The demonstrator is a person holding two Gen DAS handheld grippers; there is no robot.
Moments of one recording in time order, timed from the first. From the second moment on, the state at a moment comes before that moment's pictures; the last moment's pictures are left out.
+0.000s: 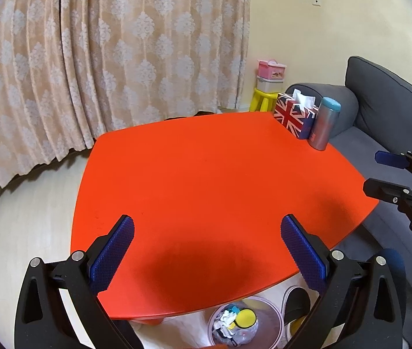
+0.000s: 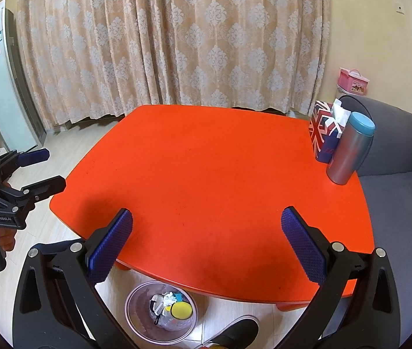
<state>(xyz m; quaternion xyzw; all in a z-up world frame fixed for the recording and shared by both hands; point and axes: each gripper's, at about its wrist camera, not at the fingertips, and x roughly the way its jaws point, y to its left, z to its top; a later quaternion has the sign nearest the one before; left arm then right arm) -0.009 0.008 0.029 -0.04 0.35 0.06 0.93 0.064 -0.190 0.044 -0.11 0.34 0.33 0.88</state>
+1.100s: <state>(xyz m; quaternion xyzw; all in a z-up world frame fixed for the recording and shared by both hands) -0.007 0.010 0.028 -0.05 0.35 0.06 0.93 0.069 -0.188 0.041 -0.11 0.34 0.33 0.87</state>
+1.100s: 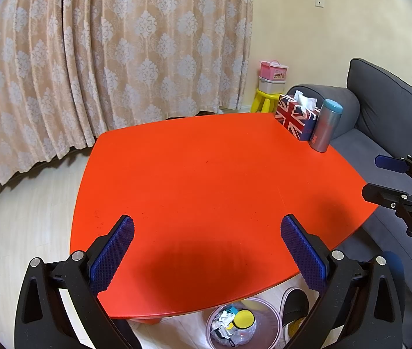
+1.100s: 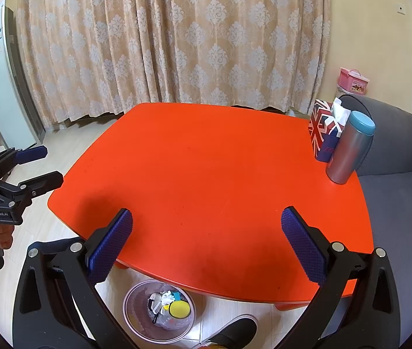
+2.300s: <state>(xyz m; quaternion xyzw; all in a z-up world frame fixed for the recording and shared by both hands) -0.006 0.005 0.026 -0.04 0.35 0.06 0.93 0.070 -0.194 0.035 -0.12 0.35 0.33 0.87</state>
